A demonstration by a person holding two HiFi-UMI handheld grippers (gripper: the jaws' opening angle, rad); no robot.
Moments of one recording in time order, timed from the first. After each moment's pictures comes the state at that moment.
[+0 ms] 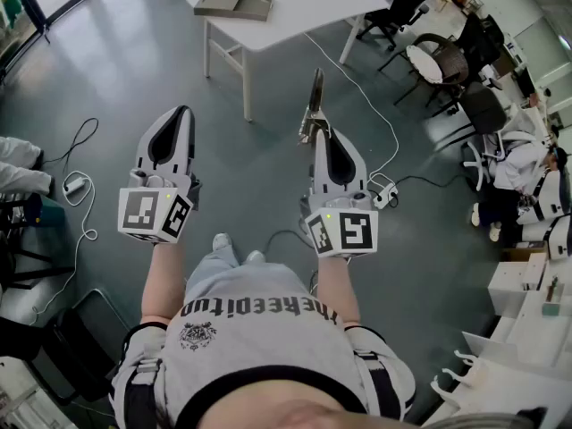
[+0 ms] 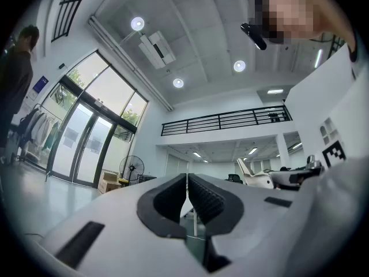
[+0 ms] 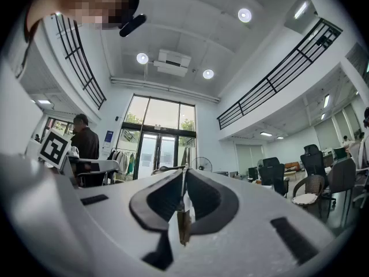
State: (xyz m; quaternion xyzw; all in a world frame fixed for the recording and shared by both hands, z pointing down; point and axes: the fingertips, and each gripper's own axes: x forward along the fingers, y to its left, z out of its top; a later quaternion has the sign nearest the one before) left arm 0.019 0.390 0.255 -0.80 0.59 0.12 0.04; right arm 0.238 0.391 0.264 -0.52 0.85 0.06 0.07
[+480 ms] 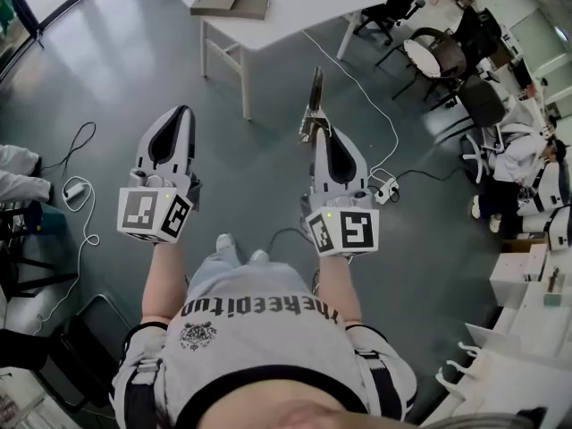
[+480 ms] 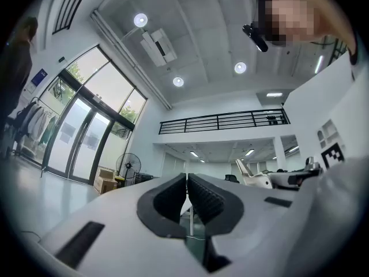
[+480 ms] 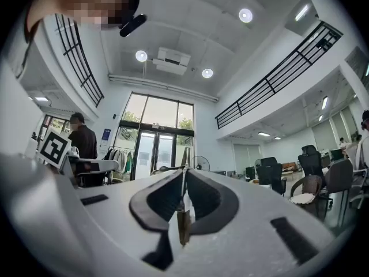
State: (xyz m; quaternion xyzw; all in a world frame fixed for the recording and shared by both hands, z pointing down) left arm 0.007 0.377 0.256 -0.80 0.58 0.12 0.03; right arm 0.226 0.383 0.265 -0.53 0.84 0.06 0.07
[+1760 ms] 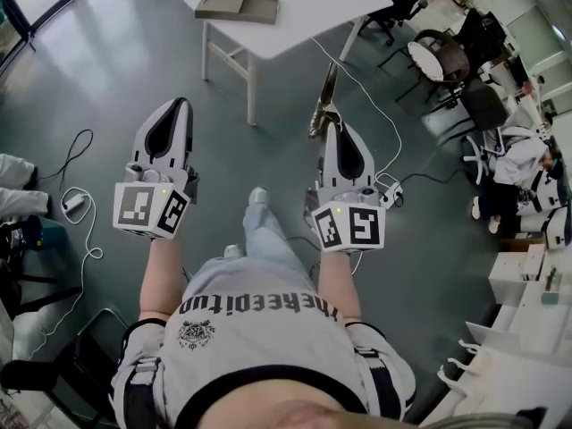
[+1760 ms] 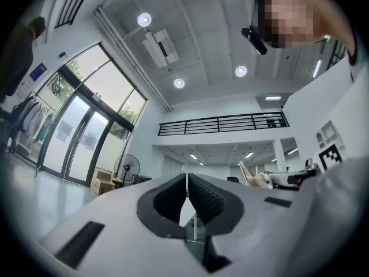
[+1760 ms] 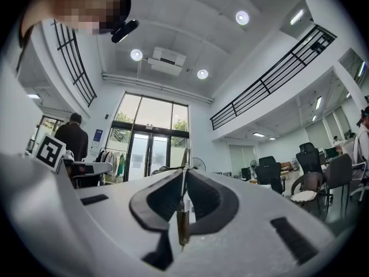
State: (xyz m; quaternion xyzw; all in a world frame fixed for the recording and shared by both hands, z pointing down) left arm -0.066 0.296 0.266 -0.81 0.57 0.13 0.03; right arm 0.168 0.303 0.276 -0.56 0.83 0.05 0.08
